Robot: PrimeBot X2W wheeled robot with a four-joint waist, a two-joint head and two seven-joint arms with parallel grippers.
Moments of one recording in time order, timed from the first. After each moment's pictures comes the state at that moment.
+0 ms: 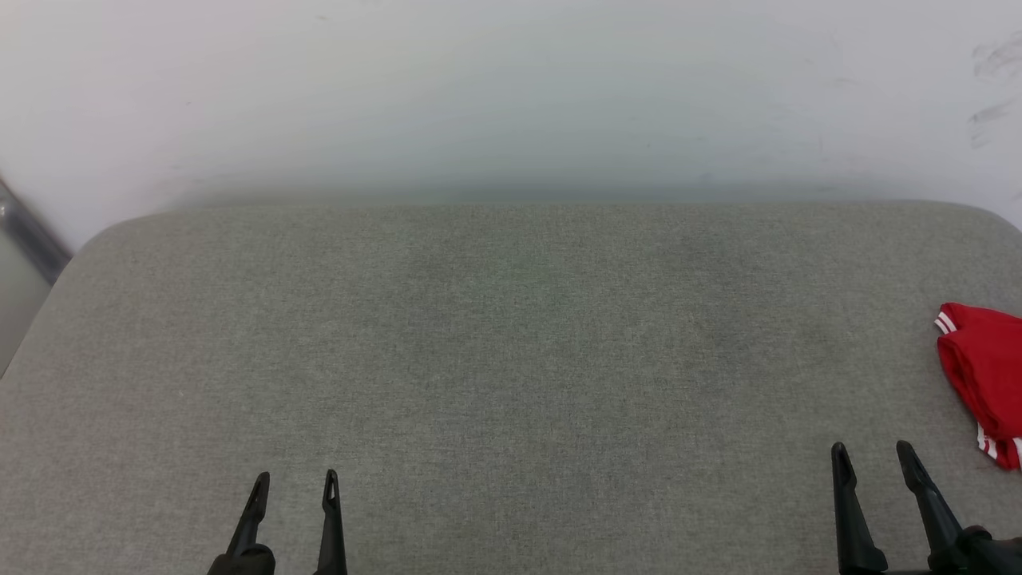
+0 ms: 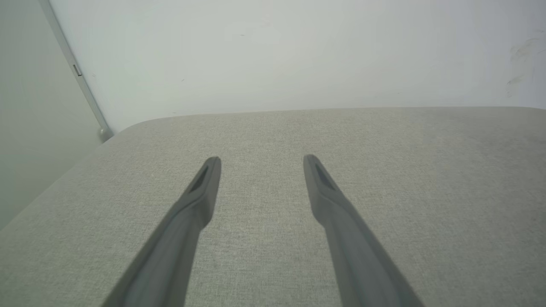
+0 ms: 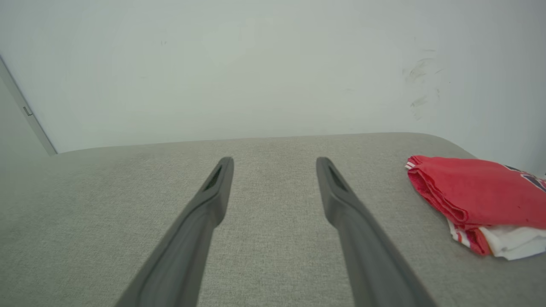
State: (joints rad) left arm 0.22 0.05 -0.04 -0.01 -0.04 0.05 -0.26; right arm 0.21 -0.05 -0.07 -0.02 0.13 0.13 -0.26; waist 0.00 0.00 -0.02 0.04
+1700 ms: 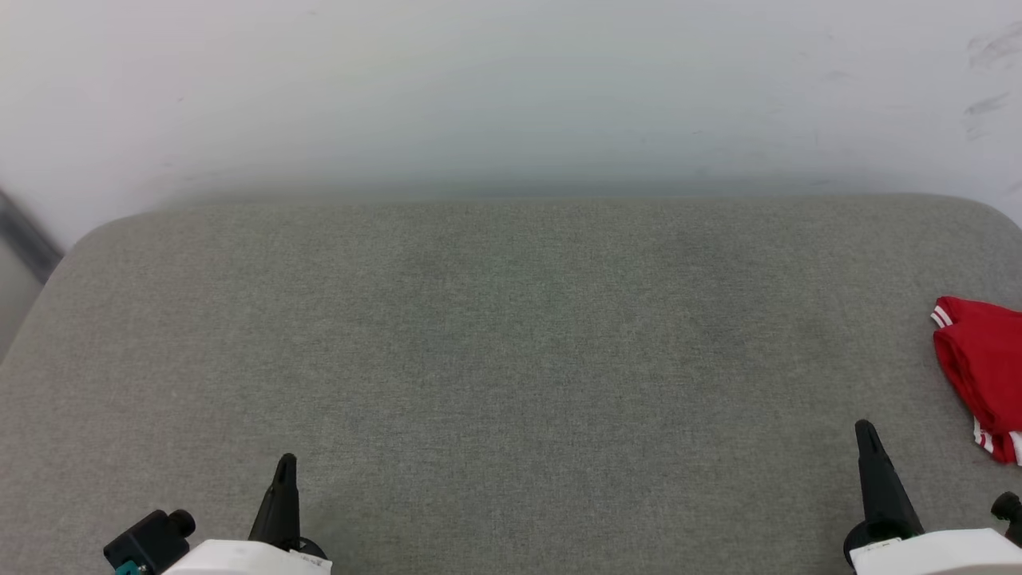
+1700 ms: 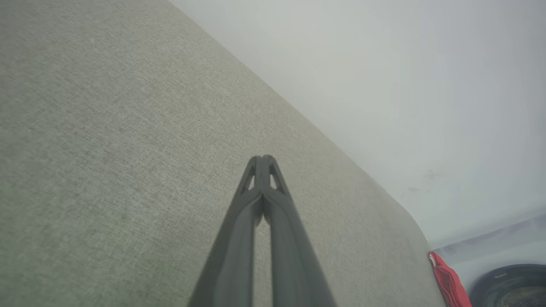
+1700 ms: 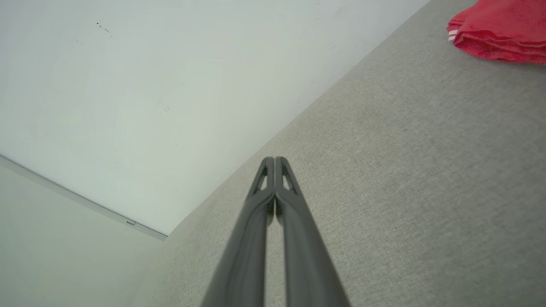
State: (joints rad) left arm 0.08 0.08 -0.01 0.14 -0.82 -0.04 -0.12; right arm 0.08 -0.07 -0.05 0.12 0.86 0.13 -0.11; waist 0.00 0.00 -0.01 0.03
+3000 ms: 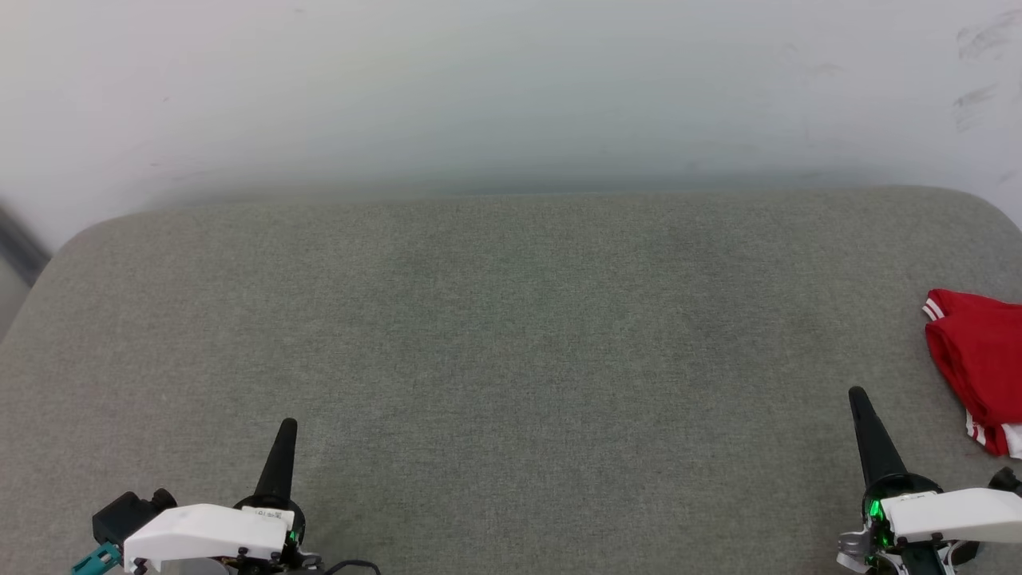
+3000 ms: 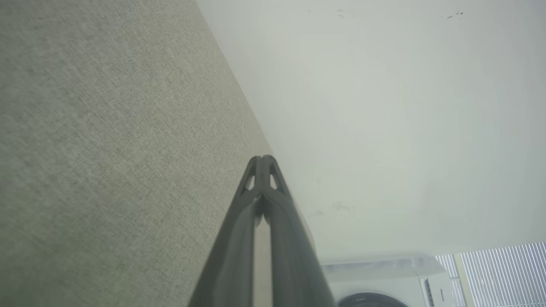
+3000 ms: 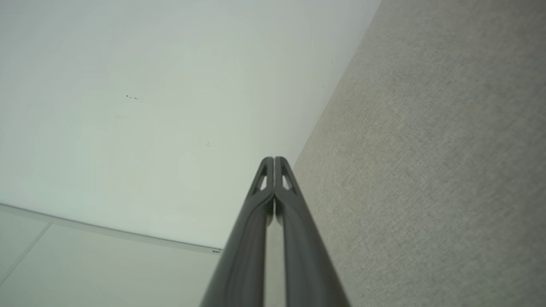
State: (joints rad) left arm -0.01 0.08 0.03 0.20 -1.28 -0.09 -0.01; right arm -0.02 -0.08 -0.06 0.19 1.29 0.13 -0.01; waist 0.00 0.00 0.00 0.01
